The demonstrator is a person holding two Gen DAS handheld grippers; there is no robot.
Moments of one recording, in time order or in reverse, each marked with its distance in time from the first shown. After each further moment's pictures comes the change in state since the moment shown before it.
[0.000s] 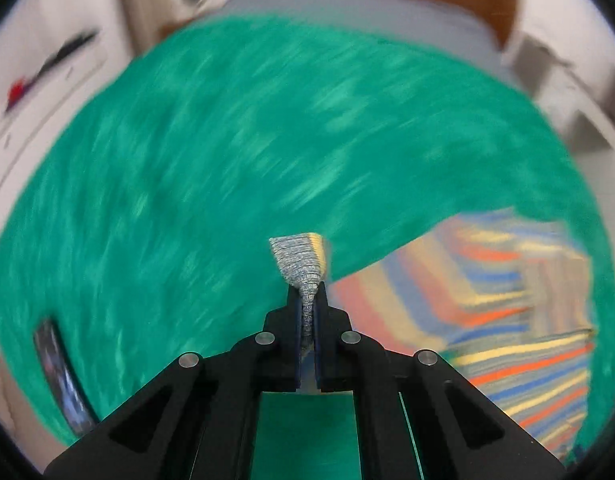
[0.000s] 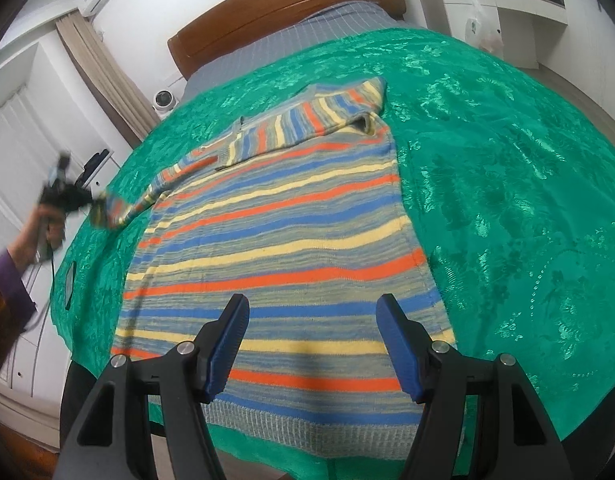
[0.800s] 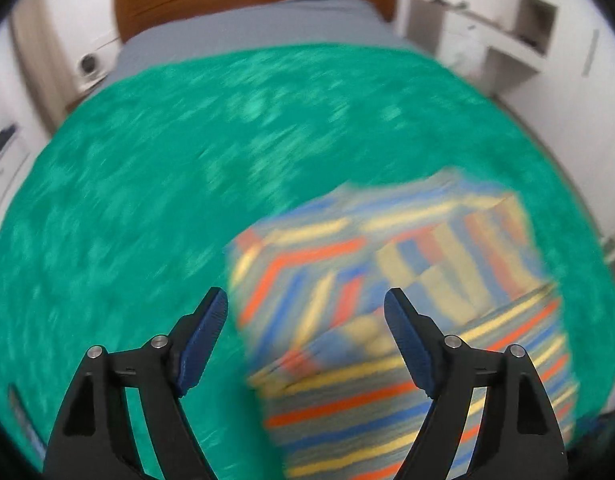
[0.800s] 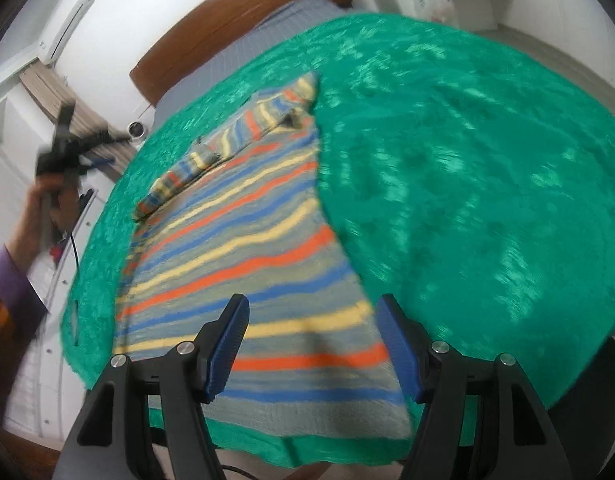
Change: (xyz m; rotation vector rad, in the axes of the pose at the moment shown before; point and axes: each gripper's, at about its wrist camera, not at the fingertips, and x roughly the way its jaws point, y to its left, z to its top) left arm 0.023 -0.161 -0.040 0.259 -0.038 -0.087; right arm -0.012 -0.050 0.009 0.174 0.045 0.035
